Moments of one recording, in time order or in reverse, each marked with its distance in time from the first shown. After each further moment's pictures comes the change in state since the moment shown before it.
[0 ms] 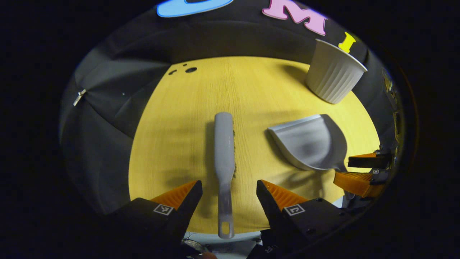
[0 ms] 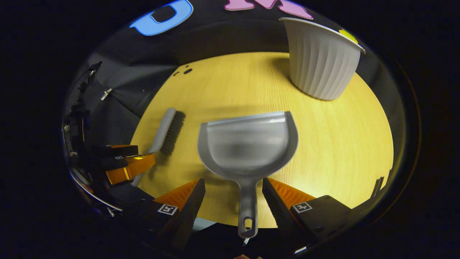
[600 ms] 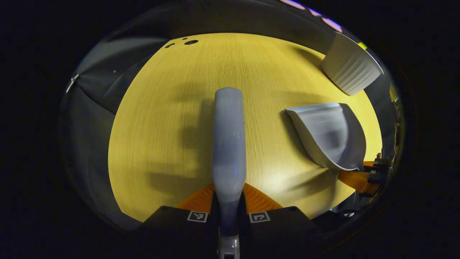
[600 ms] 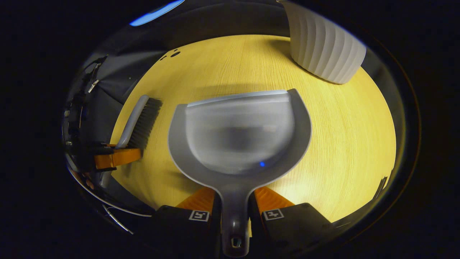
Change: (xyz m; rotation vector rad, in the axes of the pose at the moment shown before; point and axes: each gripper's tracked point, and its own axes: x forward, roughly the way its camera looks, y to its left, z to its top) left arm 0.077 0.011 -0.040 -0.033 0.241 -0.025; right arm 0.075 -0.027 -0.039 0.029 0.168 -0.062
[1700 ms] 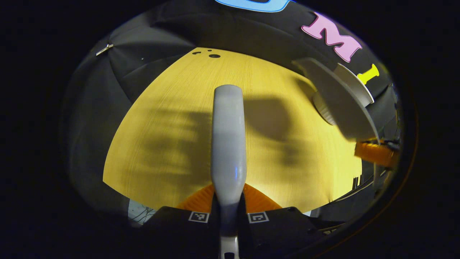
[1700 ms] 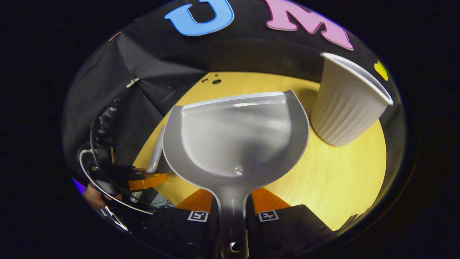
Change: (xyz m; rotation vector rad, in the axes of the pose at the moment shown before) left arm -0.014 -0.014 0.003 -0.231 -0.177 -0.102; right arm -0.038 0.032 0.080 -0.236 -0.141 0.121
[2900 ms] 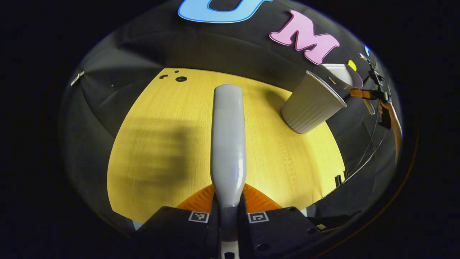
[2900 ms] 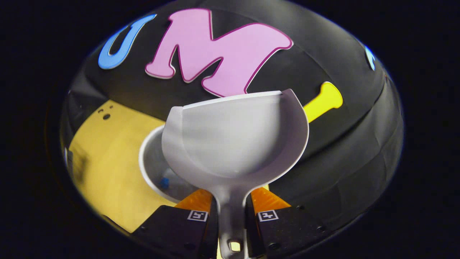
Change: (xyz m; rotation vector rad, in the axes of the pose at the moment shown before) left arm -0.043 -0.052 0.069 0.119 -0.085 -0.160; right arm -0.148 -0.319 0.228 -0.109 -0.288 -0.667
